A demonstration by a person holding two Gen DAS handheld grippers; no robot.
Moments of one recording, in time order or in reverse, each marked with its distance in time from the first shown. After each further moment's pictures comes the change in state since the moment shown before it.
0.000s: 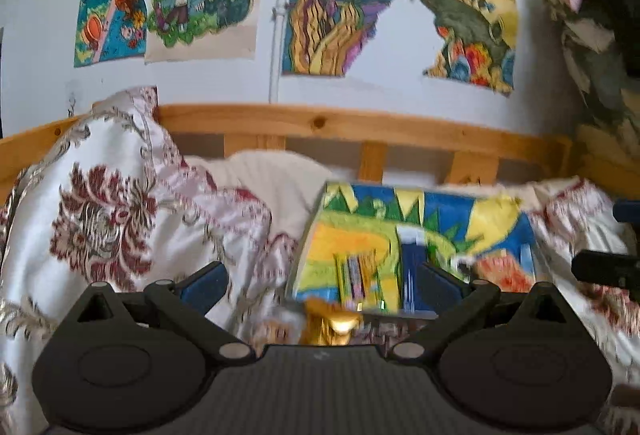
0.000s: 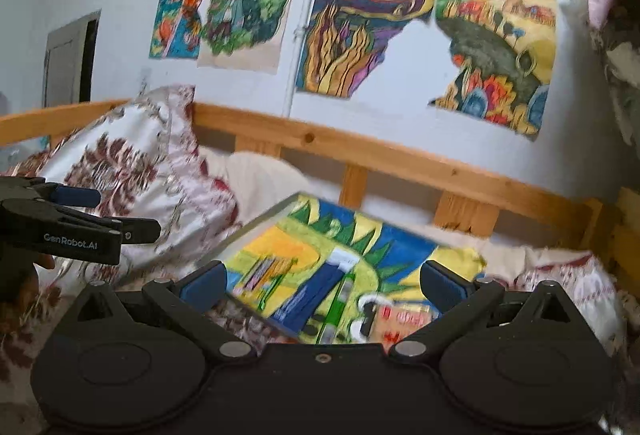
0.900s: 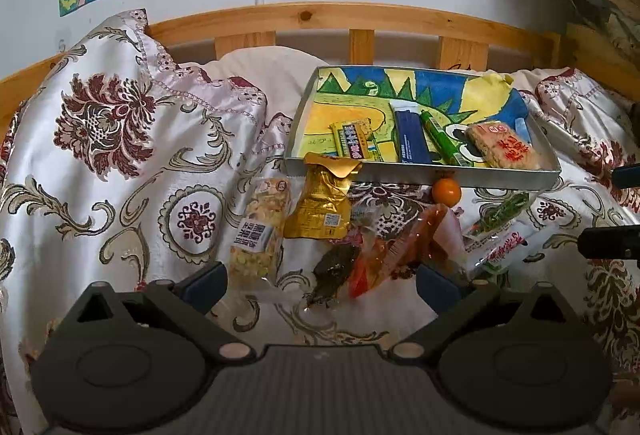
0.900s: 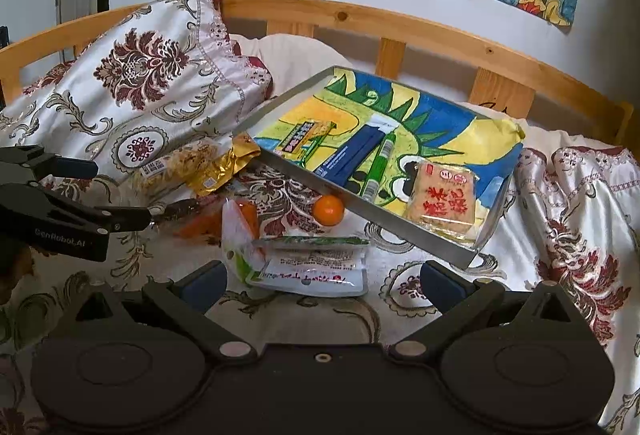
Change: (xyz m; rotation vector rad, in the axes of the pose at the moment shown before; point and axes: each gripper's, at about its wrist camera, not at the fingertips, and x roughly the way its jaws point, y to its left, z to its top) left arm -0.018 -0.003 -0.072 0.087 0.230 0.000; right arm -0.005 0.015 -0.065 0.010 0.299 0.089
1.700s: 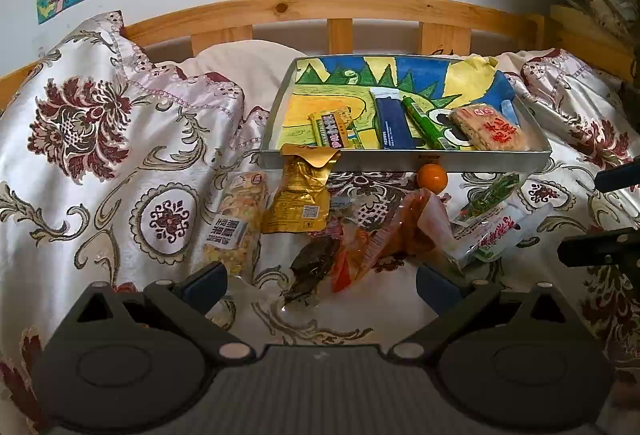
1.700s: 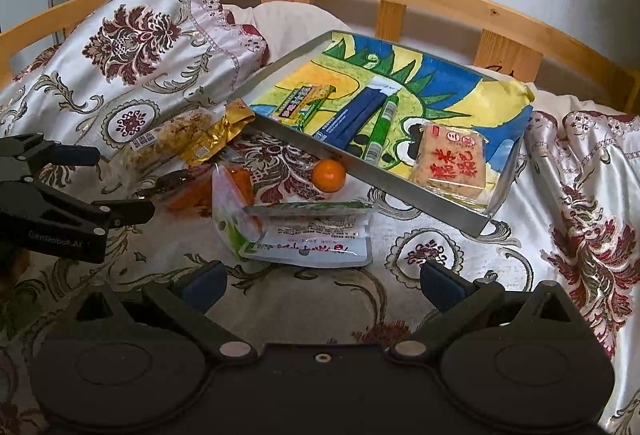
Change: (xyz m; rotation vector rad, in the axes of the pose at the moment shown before) left arm 0.015 -0.013 -0.004 0.053 0.011 -0.031; right arm 0.023 -0.006 -0.009 0.028 0.089 0.015
